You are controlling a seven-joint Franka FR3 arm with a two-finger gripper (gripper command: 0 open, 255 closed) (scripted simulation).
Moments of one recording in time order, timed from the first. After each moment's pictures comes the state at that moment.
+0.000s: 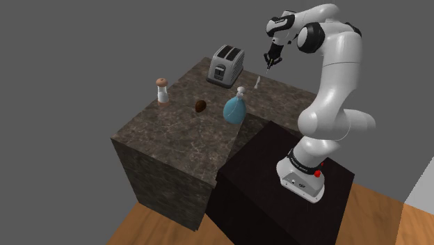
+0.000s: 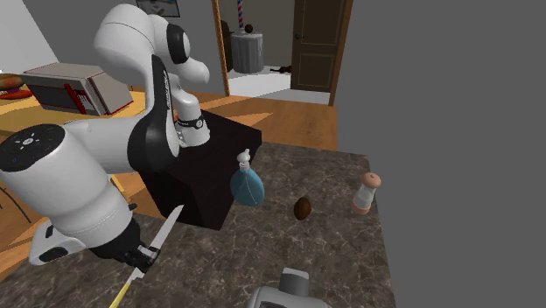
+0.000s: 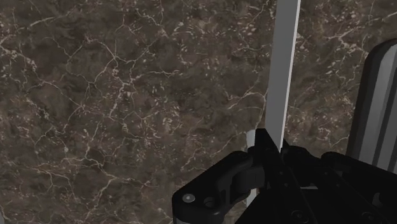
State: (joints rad) arm -0.76 0.73 -0.10 -1.26 0.08 1.97 0.35
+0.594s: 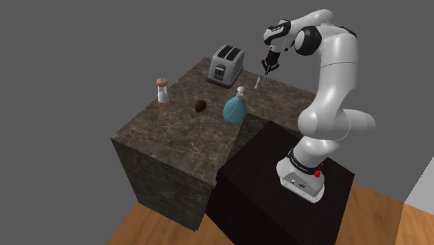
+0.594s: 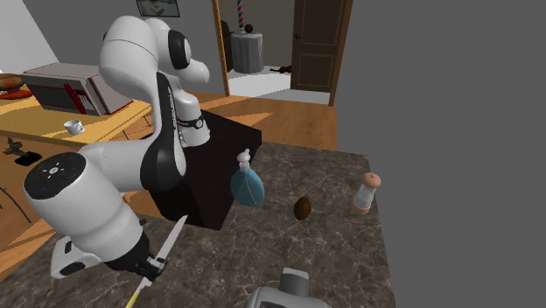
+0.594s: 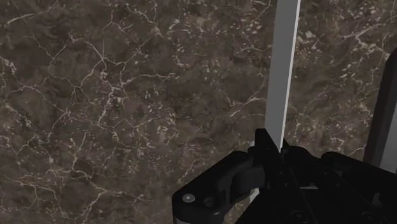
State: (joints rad) arm -0.76 0.78 -0.10 -1.30 0.09 2.06 0.35
